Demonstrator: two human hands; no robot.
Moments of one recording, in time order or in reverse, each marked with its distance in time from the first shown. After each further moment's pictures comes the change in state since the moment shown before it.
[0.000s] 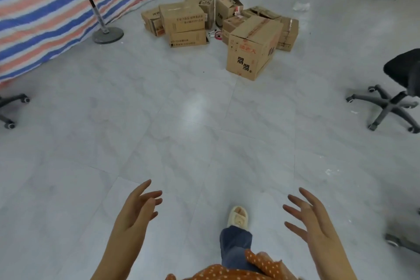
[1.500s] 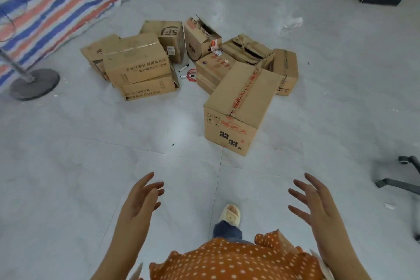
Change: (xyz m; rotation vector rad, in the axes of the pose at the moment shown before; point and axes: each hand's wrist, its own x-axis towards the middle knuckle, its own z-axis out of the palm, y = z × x) left_hand 0.859 0.292 0.361 0.011 -0.104 -0.003; right_hand 0.883 -0.317 0.143 -0.004 0.125 0.024
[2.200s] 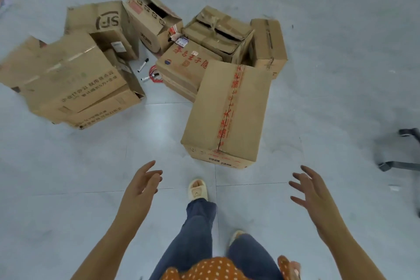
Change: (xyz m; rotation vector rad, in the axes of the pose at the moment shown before) left_hand 0.412 0.085 0.140 0.340 -0.271 -0.128; right_hand 0.350 -0.056 0.073 -0.091 0.125 0.288
